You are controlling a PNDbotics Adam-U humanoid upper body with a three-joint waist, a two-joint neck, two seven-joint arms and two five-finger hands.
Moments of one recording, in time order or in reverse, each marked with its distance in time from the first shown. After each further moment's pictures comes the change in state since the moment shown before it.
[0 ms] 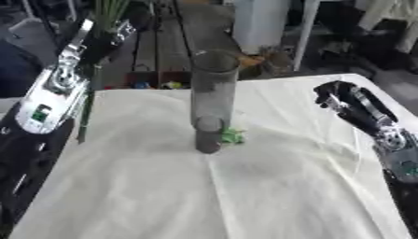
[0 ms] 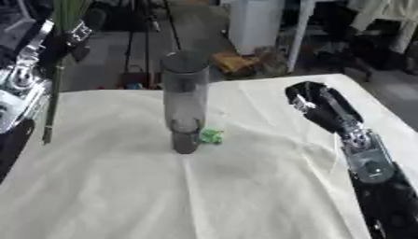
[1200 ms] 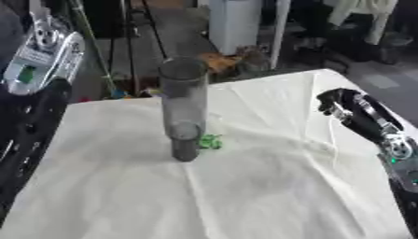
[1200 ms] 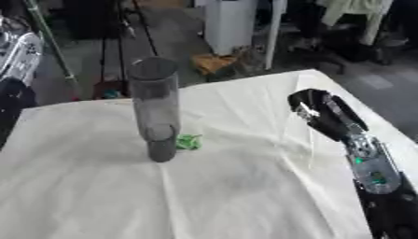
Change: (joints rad) left arm -0.132 0.042 0.059 -0.032 0.278 -0.333 0.246; right arm -0.017 0.002 0.003 -0.004 0.001 0.002 0.011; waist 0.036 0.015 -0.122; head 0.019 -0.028
